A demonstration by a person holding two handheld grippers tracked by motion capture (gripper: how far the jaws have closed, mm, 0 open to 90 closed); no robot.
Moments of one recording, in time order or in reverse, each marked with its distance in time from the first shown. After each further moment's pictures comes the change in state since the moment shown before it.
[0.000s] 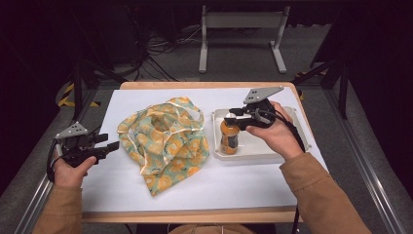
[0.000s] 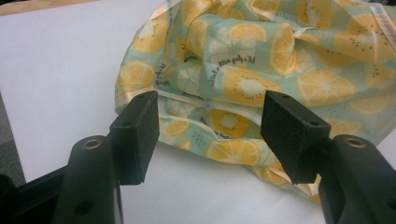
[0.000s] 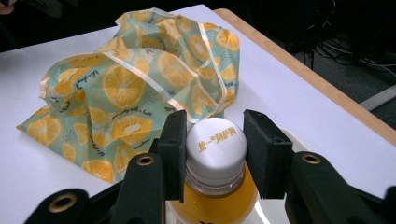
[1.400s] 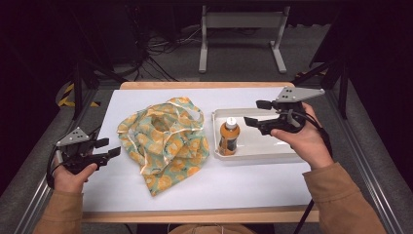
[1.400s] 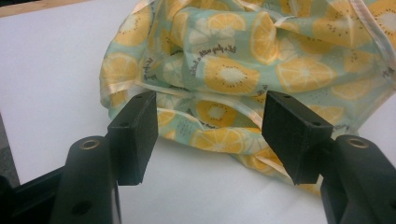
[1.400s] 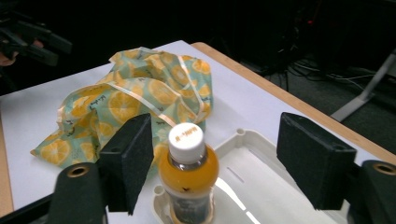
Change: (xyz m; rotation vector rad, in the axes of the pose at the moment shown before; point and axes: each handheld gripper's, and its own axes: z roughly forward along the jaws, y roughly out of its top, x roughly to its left) left arm -0.017 -0.009 -0.008 0.001 0.007 0.039; right arm 0.000 -0.013 -0.068 -0.137 -0.084 0.079
